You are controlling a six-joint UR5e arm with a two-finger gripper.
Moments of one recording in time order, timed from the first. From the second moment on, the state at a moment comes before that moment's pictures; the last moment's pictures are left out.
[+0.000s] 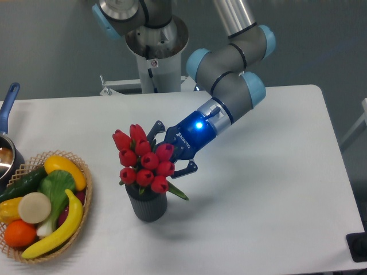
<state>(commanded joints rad) 2.64 -1.91 -1.93 -0.77 0.15 1.26</state>
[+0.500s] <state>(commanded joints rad) 2.64 -1.92 -1.95 -0.77 0.15 1.30</state>
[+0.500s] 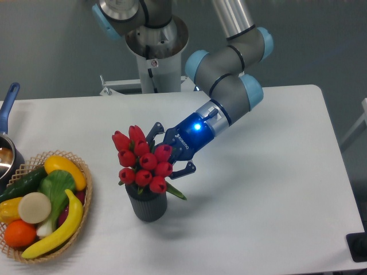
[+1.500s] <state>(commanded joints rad) 2.64 -1.93 -1.95 -0.77 0.16 1.30</state>
